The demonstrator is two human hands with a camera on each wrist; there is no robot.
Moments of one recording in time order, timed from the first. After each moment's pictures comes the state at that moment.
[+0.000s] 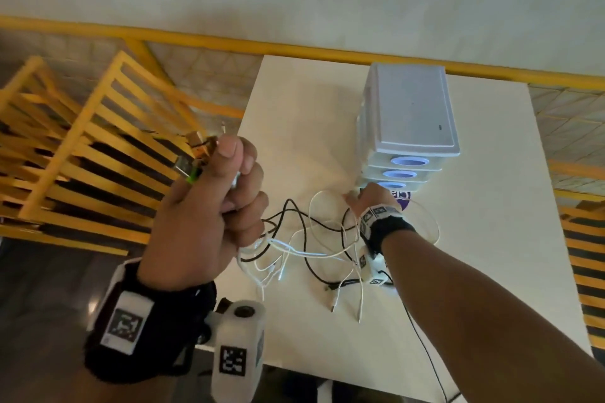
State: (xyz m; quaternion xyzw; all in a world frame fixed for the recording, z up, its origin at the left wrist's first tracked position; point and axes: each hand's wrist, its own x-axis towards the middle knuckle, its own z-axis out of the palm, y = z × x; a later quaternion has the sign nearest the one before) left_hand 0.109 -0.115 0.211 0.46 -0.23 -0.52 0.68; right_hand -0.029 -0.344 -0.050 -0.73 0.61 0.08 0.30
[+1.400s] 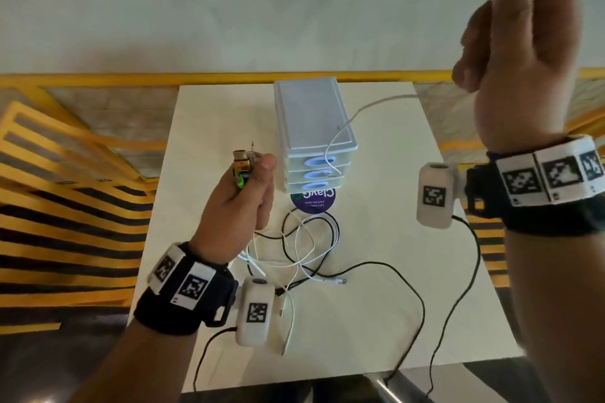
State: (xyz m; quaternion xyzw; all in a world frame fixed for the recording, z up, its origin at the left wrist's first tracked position) left_hand 0.037 -0.195 0.164 0.58 -0.40 -0.43 0.57; right_hand -0.180 -0.364 0.294 -0.71 0.26 -0.57 0.32
